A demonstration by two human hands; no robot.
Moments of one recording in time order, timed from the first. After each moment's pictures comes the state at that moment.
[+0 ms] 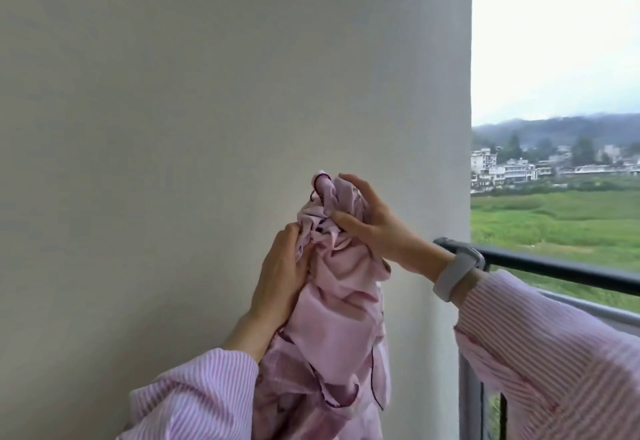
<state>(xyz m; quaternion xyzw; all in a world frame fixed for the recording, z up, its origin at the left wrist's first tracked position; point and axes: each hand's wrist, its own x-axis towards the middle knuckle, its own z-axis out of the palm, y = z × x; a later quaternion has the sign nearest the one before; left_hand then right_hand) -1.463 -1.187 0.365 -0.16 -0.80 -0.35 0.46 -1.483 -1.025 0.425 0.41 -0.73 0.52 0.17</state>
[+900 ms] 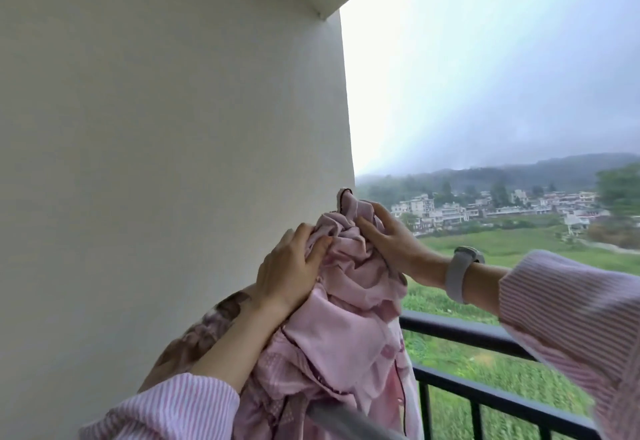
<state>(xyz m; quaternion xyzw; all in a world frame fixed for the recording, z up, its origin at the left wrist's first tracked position) -1.494 -0.887 0.469 -0.22 -0.80 -0.26 0.49 -1.512 -0.710 0.491 0.31 -0.75 0.52 0.26</state>
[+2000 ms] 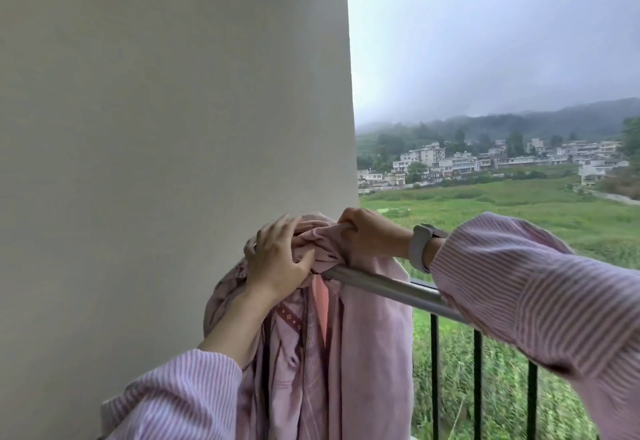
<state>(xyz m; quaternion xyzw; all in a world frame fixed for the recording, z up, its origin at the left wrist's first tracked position) -1.347 -0.891 0.381 -0.10 -0.90 -0.20 0.39 -1.354 -0.721 0.431 0.23 -0.93 0.21 0.21</state>
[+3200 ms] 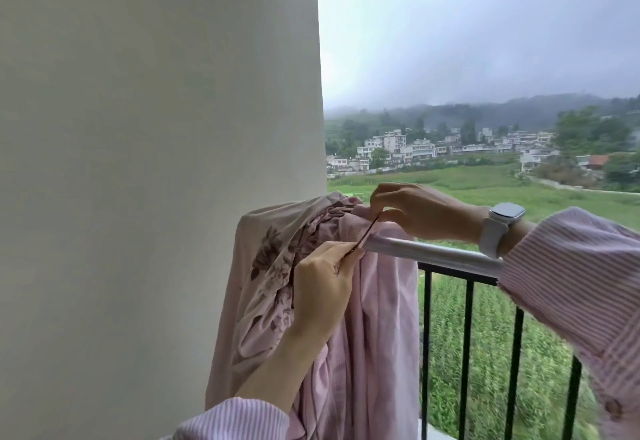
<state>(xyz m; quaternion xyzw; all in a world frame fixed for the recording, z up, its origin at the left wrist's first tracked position) -1.224 -0.815 0.332 -0.28 -0.73 -0.44 0.44 -1.243 -0.640 0.428 0.33 -0.89 -0.01 0.31</state>
